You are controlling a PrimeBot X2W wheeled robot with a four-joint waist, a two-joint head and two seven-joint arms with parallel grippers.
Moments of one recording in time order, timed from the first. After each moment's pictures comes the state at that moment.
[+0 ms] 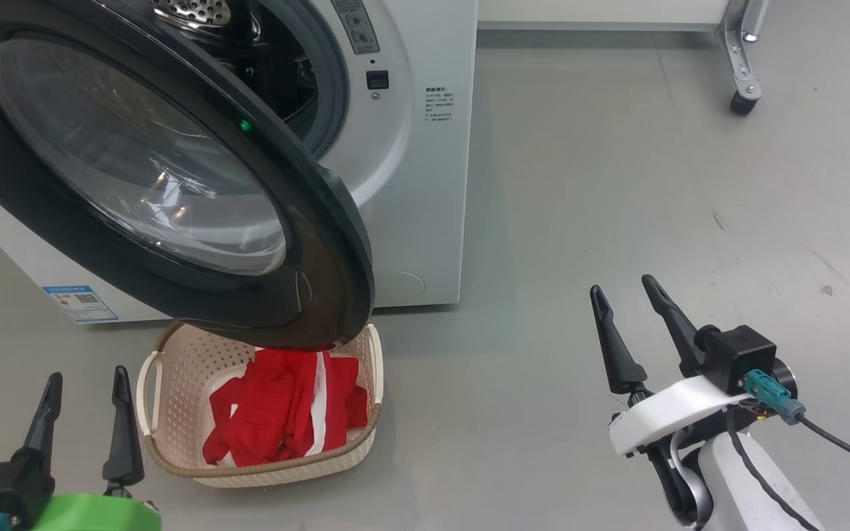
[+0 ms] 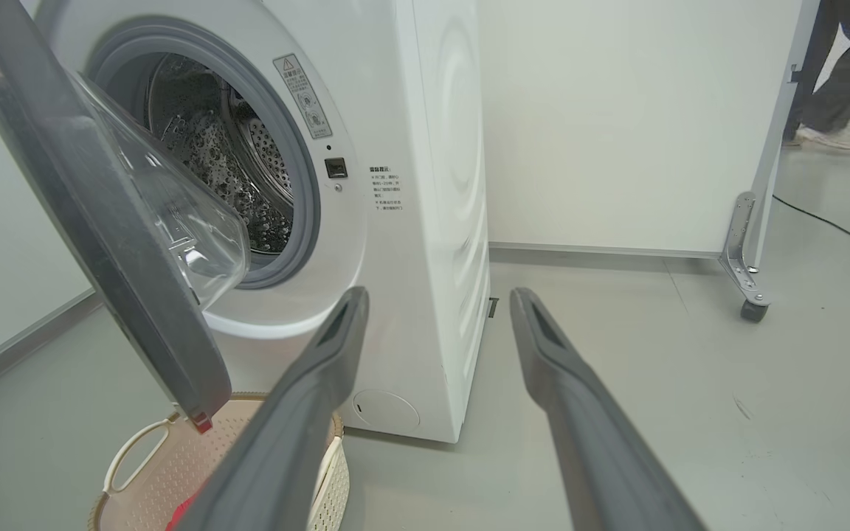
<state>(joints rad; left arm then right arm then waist) 0.06 0.12 0.04 0.12 -0.31 -0.01 -0.26 -0.17 -0.06 0.25 0.31 0.32 0.11 -0.25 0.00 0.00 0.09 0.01</state>
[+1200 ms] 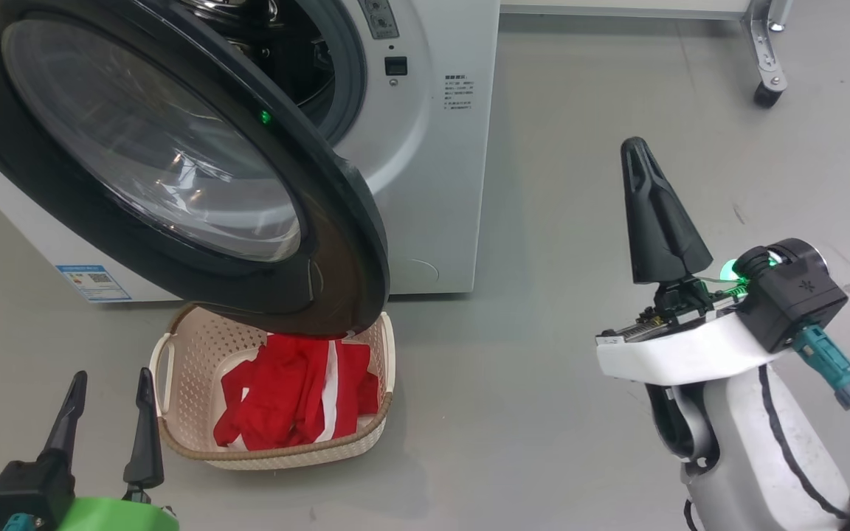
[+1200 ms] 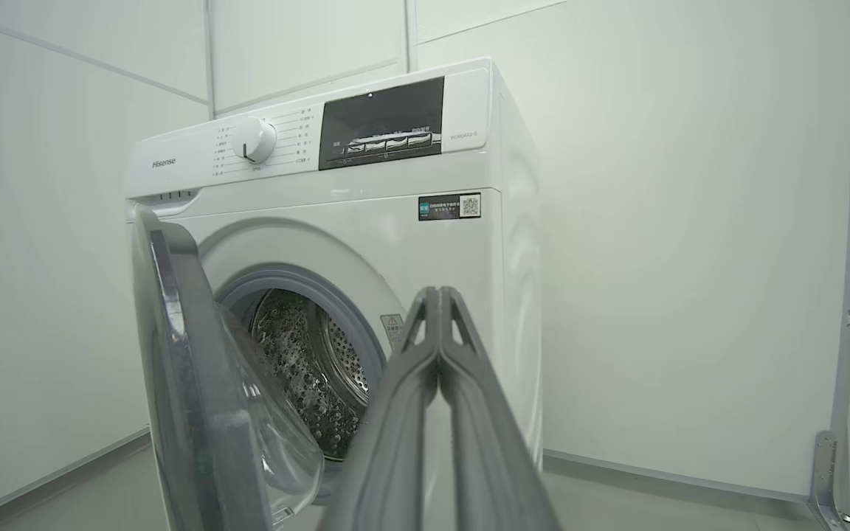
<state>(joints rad) 0.06 0.05 0.09 0.11 -0.21 -0.09 -0.26 -0.25 -0.06 0.28 -0.07 0.30 0.12 -0.25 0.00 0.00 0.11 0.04</state>
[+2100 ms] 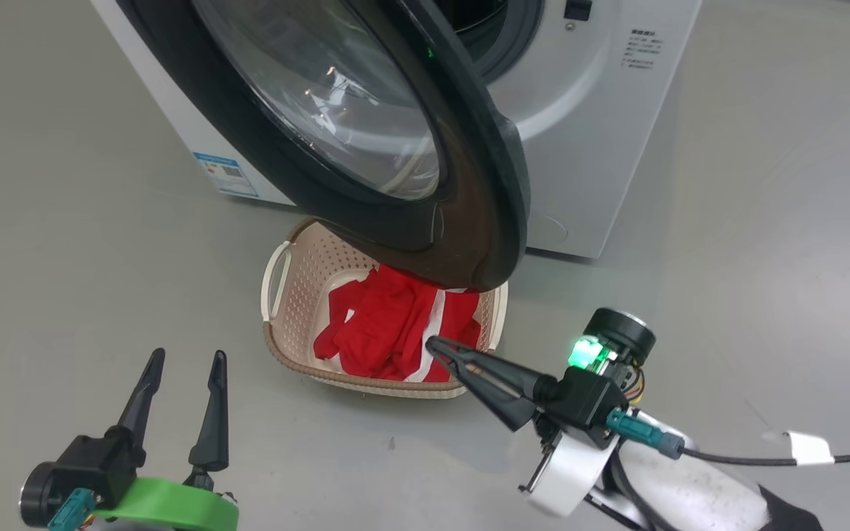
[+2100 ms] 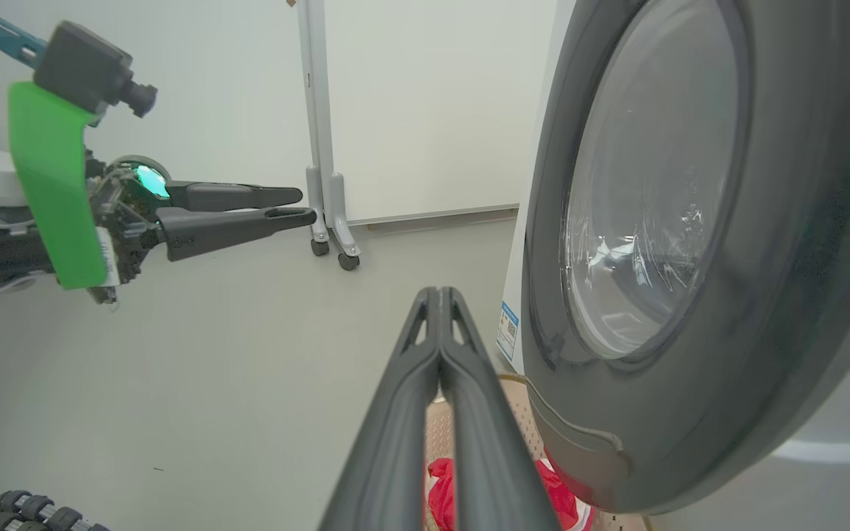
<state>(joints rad) 0.02 0.04 -0.06 0.12 -0.28 -0.11 -0.26 -0.36 -0.26 0.87 0.09 0.32 0.13 -0.25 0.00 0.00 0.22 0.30</state>
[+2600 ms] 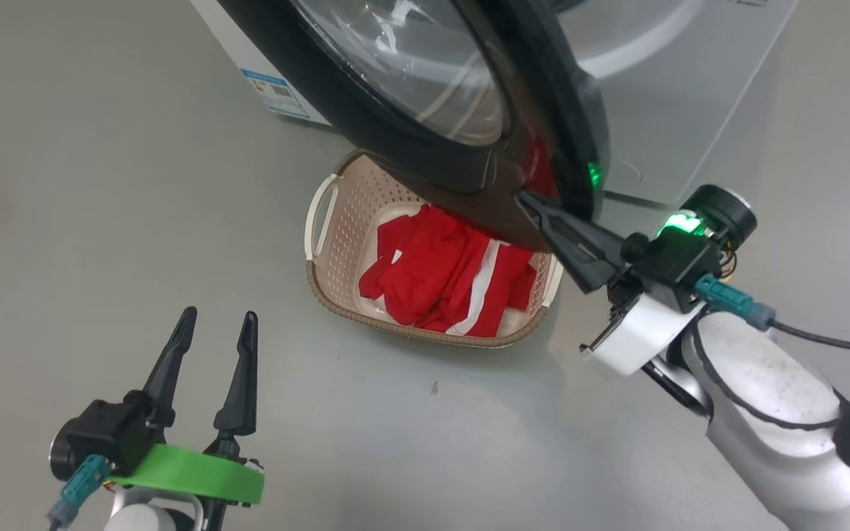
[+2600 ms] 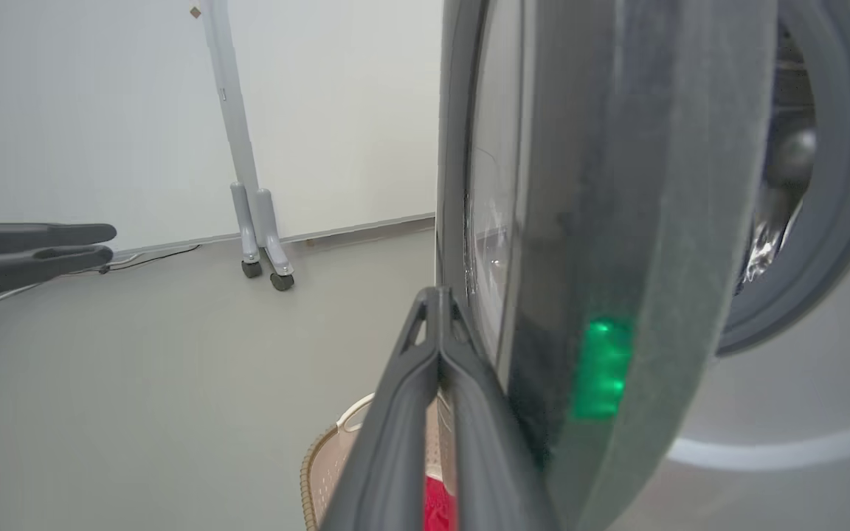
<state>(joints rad) -0.05 0.04 -0.14 0.09 -0.36 -0.11 -0.26 -0.53 -0.31 0.69 0.20 0.34 0.13 -0.25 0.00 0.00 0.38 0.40</state>
